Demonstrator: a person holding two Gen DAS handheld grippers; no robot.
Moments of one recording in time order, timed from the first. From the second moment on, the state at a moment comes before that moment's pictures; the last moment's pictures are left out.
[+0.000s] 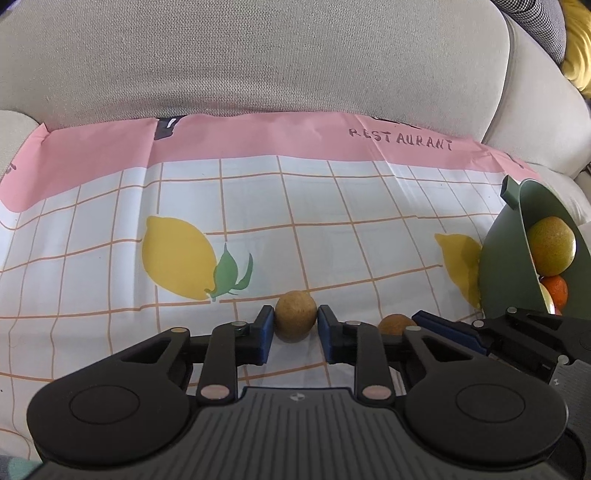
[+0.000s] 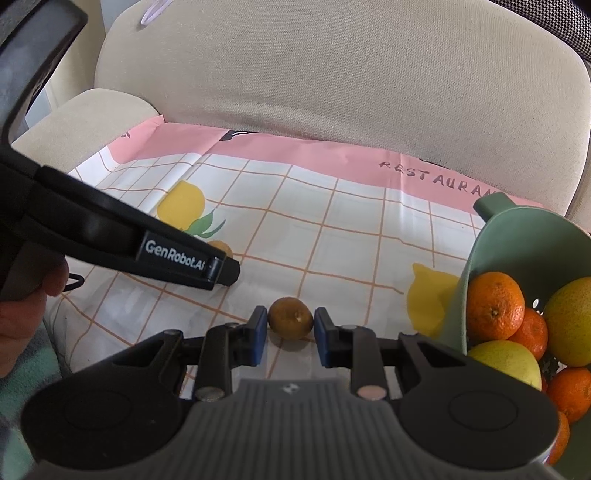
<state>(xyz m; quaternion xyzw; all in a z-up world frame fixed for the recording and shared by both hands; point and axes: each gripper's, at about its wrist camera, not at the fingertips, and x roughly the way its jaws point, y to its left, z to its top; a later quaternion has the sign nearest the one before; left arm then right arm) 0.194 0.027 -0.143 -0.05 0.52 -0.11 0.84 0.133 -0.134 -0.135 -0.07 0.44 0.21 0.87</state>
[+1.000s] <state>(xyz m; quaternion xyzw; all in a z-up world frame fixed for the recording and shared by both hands) 0.134 -0.008 -0.053 -0.02 0.46 -0.15 0.87 0.070 -0.169 -0.066 -0.06 0.40 0.25 0.88</state>
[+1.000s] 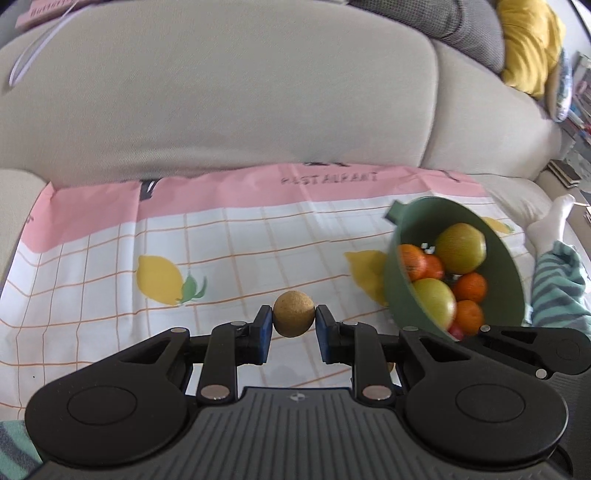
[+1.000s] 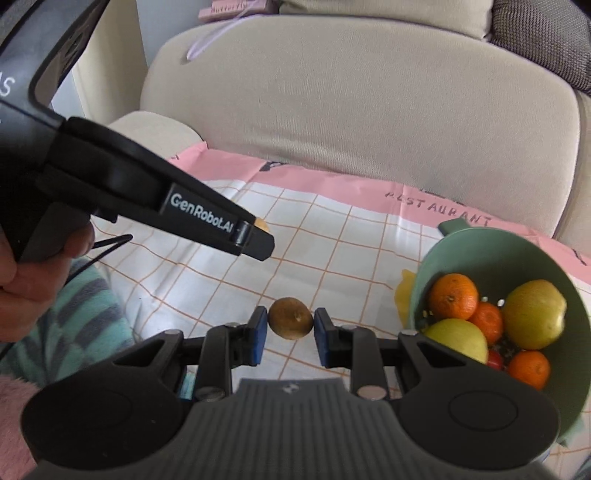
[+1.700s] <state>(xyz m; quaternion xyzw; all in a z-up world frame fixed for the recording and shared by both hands) 0.109 -0.091 -0.027 0.04 0.43 -0.23 0.87 0.064 -0.288 -0.045 0.01 0.38 0.11 0.92</state>
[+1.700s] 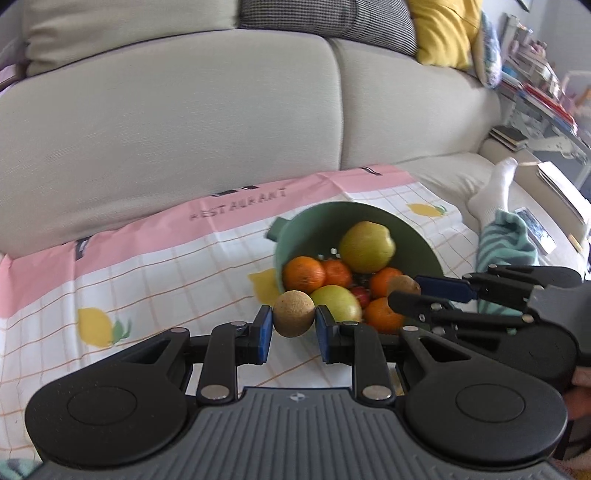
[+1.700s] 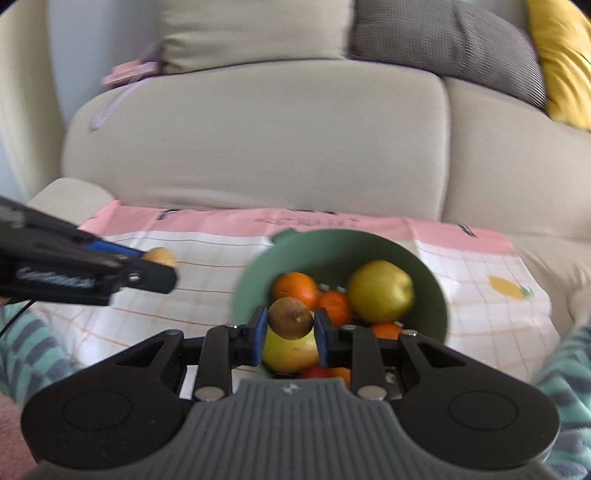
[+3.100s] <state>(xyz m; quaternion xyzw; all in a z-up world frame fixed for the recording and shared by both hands) 0.191 -0.184 -0.100 0.05 0.51 -0.28 0.81 0.110 -0.322 -0.118 0.03 0.41 0.09 0.91</state>
